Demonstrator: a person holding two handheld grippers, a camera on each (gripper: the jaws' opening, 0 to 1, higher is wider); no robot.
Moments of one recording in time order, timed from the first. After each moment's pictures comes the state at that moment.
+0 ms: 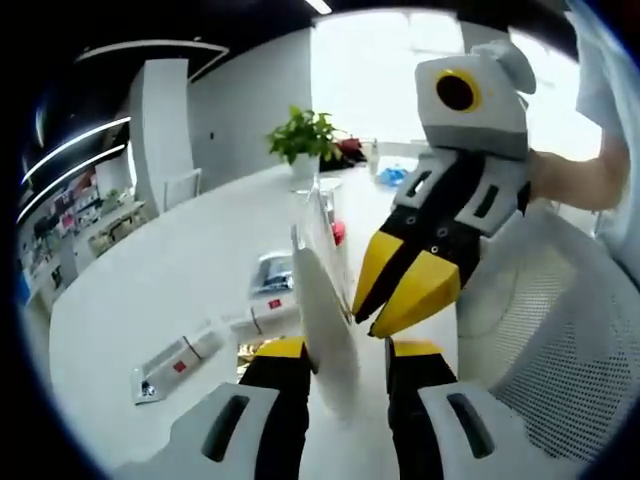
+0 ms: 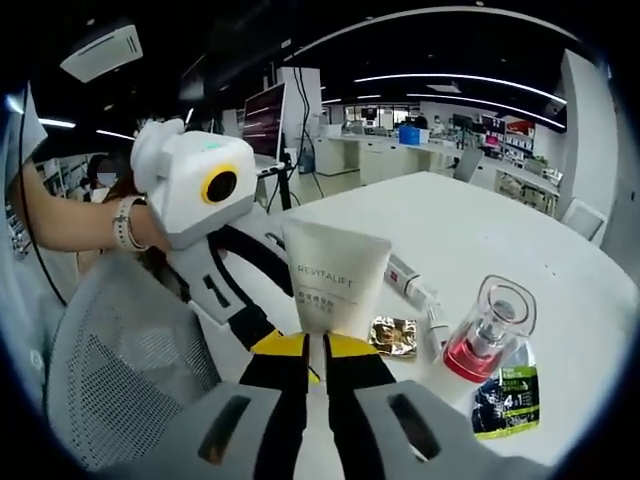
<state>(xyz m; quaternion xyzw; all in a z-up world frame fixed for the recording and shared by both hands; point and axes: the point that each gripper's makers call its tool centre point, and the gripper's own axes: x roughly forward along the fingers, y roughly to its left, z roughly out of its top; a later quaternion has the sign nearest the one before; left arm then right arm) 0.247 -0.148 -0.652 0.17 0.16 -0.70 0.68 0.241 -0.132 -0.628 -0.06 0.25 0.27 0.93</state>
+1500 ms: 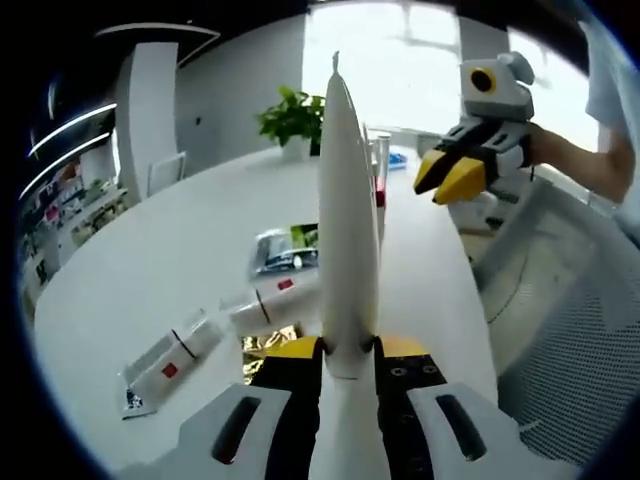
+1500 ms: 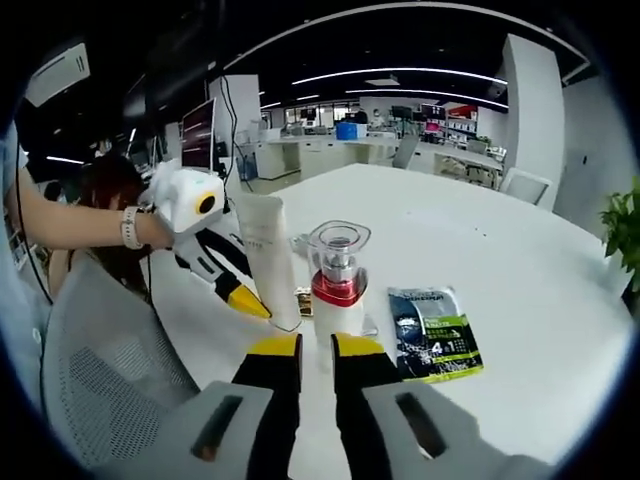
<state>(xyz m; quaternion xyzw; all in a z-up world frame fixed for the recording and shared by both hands) 0.276 -0.168 -0.688 0.19 0.19 -0.72 0.64 0.212 -0.230 -0.623 -0.03 0.25 0.14 0.96</state>
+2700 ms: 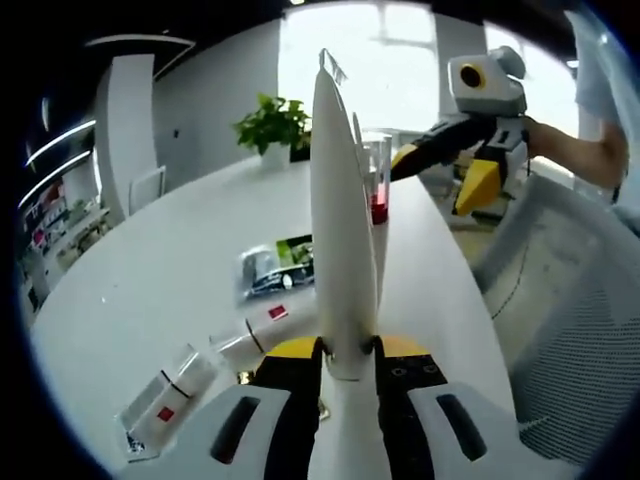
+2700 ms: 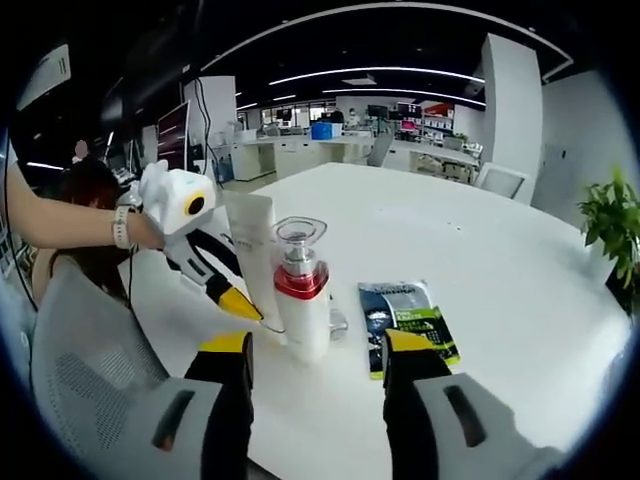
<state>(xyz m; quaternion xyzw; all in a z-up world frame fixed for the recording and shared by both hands) 0.273 -0.192 -0.686 0.19 0.16 -0.75 0.61 0.211 -0.254 -0.624 -0.03 0.26 0.09 0.96</state>
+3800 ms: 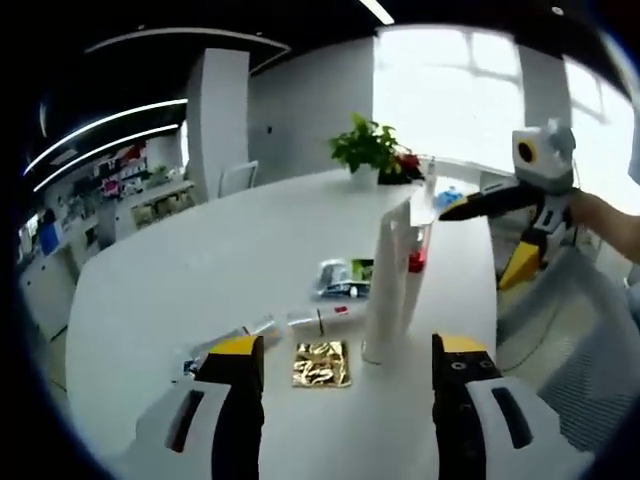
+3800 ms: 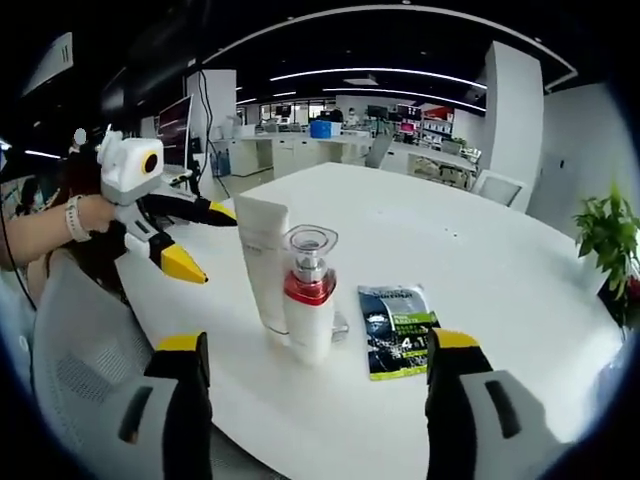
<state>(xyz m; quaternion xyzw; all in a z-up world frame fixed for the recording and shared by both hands) 0.297 -0.128 -0.621 0.13 0.18 -0.62 0.76 0.207 -0.248 -0.616 -0.05 0.26 0.09 0.96</state>
